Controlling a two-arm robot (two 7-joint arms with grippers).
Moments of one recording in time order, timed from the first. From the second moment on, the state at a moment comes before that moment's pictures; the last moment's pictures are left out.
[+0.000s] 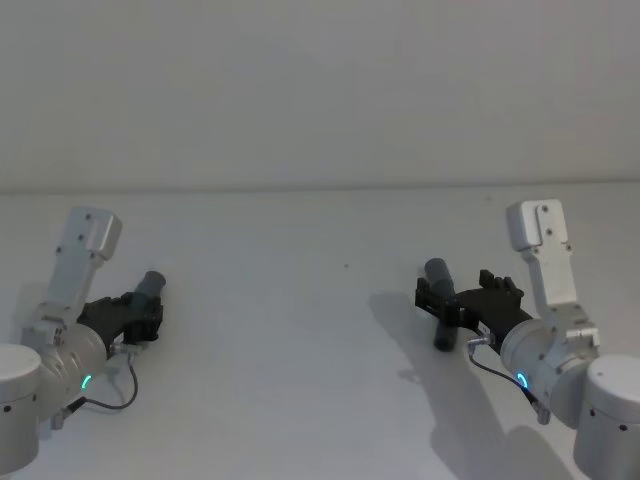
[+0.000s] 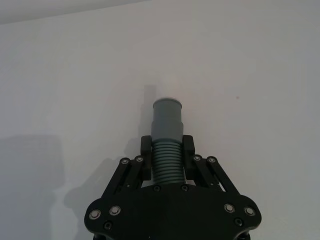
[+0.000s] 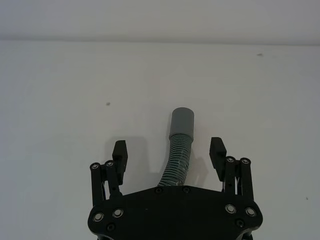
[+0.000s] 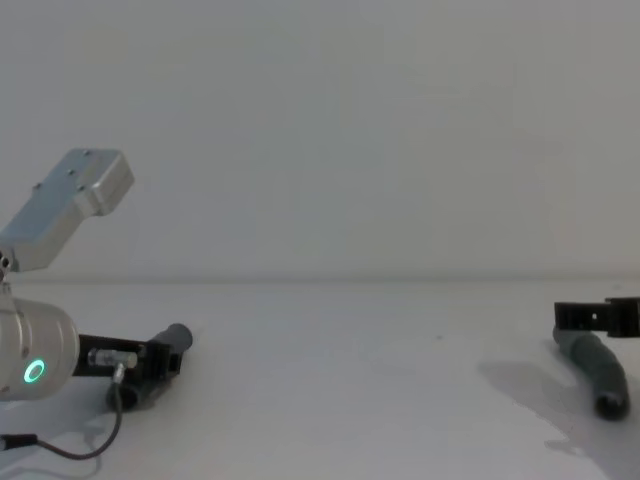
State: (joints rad) left arm -0.28 0.22 0.27 -1.52 -0.26 0.59 -0.04; right arm 0.12 0.26 -0.22 -1.72 0.31 0.54 -0.04
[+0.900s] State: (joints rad) left arm -0.28 0.22 0.27 -1.52 -0.26 0.59 -0.04; right arm 0.16 0.24 -0.23 -1.58 0.26 0.44 -0.04
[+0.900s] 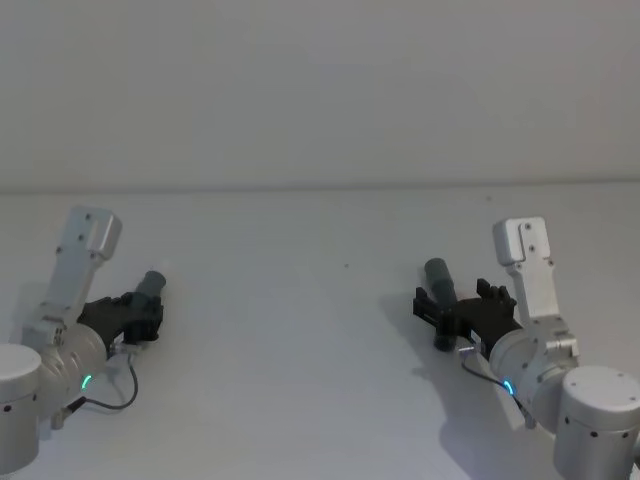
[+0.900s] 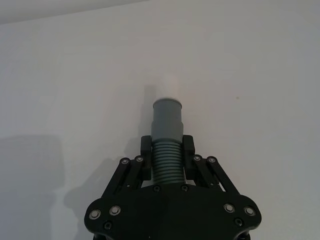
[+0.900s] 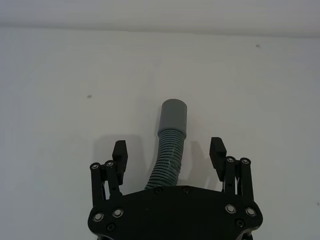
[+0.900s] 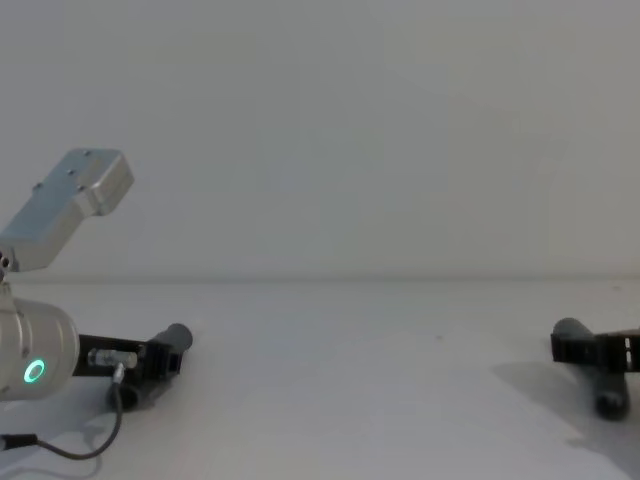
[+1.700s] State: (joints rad) left arm -0.28 0.22 0.27 -1.52 -0.26 0.59 -0.04; right arm 0.20 0.22 -0.20 -1.54 0.27 0.53 -0.02
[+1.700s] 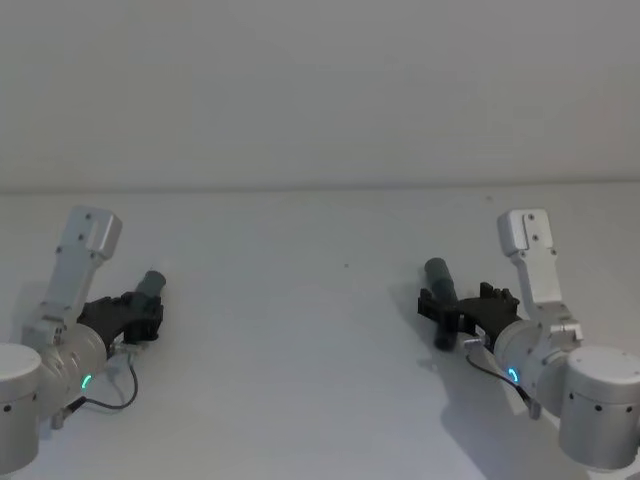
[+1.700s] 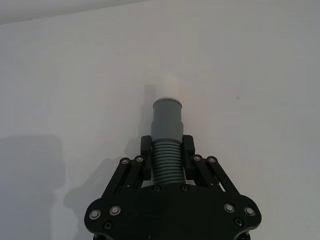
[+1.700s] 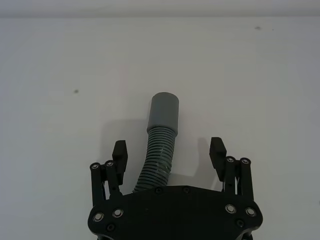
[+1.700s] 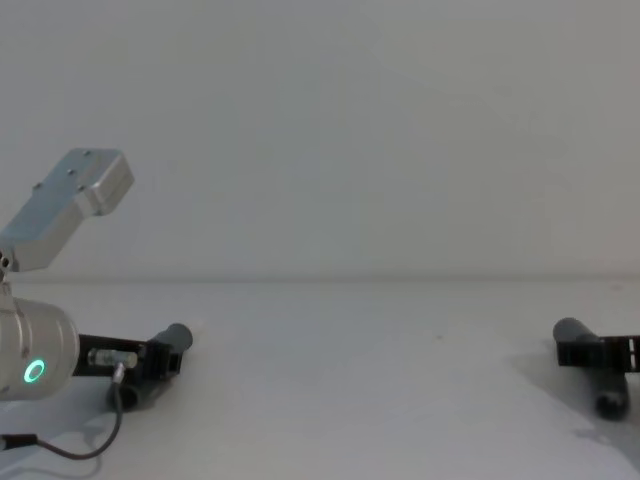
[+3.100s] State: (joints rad) left arm -0.28 0.22 0.27 -1.52 -0.26 0.59 -0.04; right arm 0.24 0.22 -0.20 -1.55 0.27 0.63 0.03
